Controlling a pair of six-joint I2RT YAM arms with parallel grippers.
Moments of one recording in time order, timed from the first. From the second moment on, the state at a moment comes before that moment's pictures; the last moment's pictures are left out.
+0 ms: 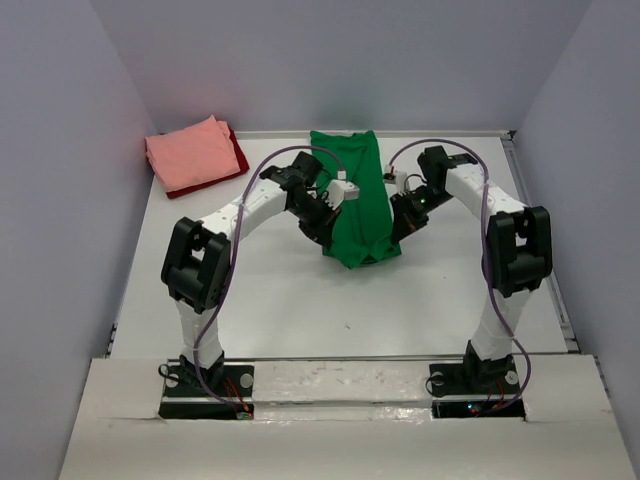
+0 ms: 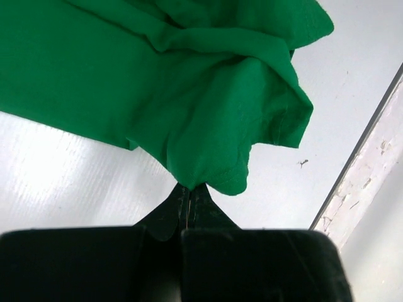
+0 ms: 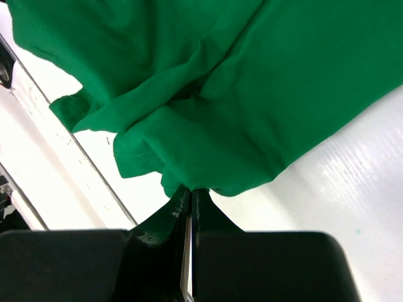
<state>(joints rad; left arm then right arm) -0.56 1.89 1.54 -0.85 0.57 0.31 0.20 1.92 1.55 -1.10 -0.71 -0.42</state>
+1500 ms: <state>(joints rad) -0.51 2.05 1.78 -0.82 0.40 0.26 0.20 2.20 1.89 -1.07 -0.71 -0.37</state>
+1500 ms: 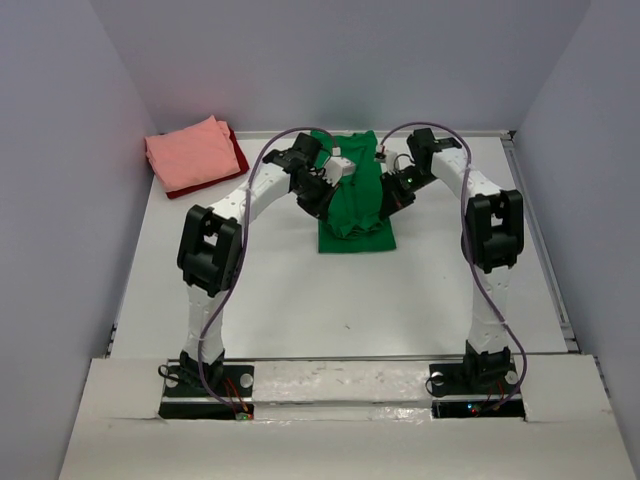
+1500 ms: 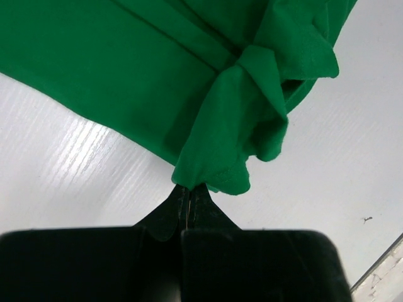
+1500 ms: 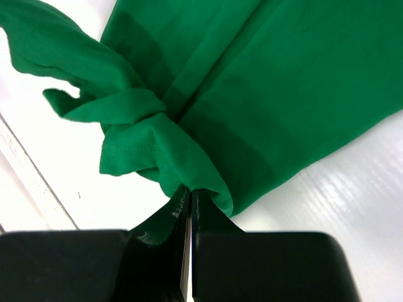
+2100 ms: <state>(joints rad) -0.49 2.11 1.84 -0.82 0.36 0.26 0.20 2.31 2.08 -1.06 -0.68 -0.35</state>
